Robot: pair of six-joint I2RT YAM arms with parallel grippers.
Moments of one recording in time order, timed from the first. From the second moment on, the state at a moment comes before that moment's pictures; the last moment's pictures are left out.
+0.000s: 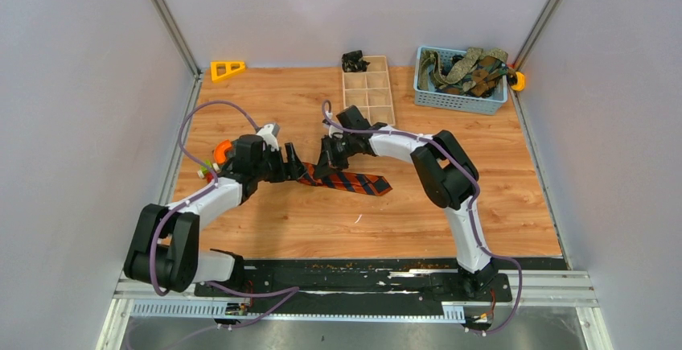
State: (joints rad) left arm -0.24 1.30 0.56 0.07 0.29 -0.41; right arm 0.66 2.20 1.54 -0.24 -0.72 0.63
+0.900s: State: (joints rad) left arm -0.24 1.51 0.54 0.30 0.45 -0.46; right arm 0.64 2.19 1.50 -0.22 -0.74 0.63
